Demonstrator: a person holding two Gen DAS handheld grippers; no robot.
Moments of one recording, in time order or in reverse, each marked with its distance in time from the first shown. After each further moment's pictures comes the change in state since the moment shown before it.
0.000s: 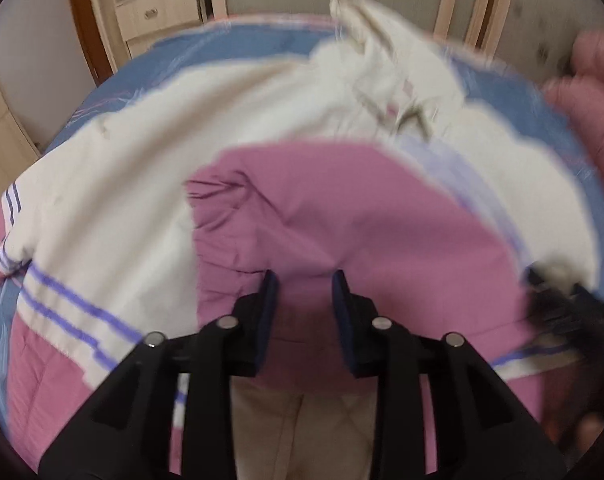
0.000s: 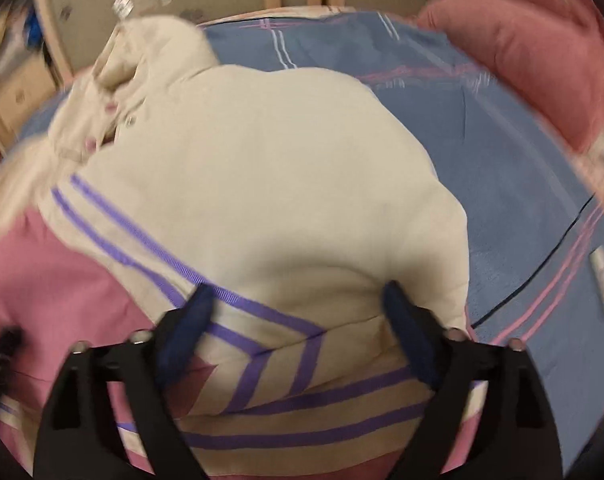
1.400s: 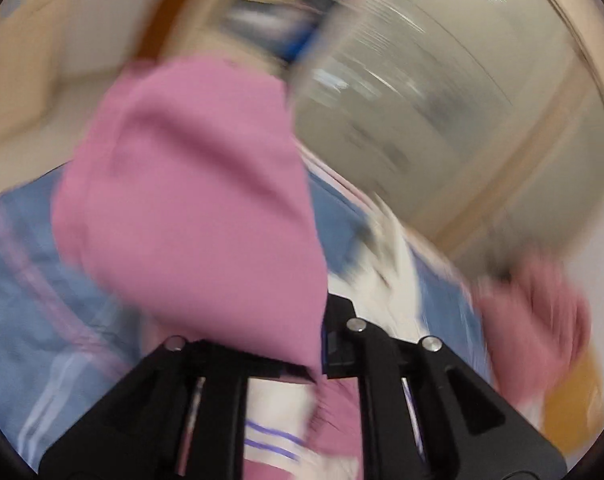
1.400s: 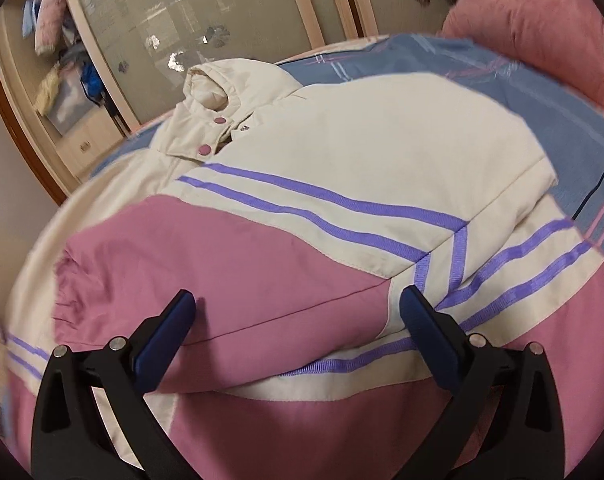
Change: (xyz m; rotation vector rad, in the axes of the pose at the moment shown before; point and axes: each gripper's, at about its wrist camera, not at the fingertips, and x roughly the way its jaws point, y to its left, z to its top) left arm -0.119 0.163 0.065 -0.317 -0.284 -0.325; right arm -0.028 0.010 -0.055 0.267 -0.137 0.475
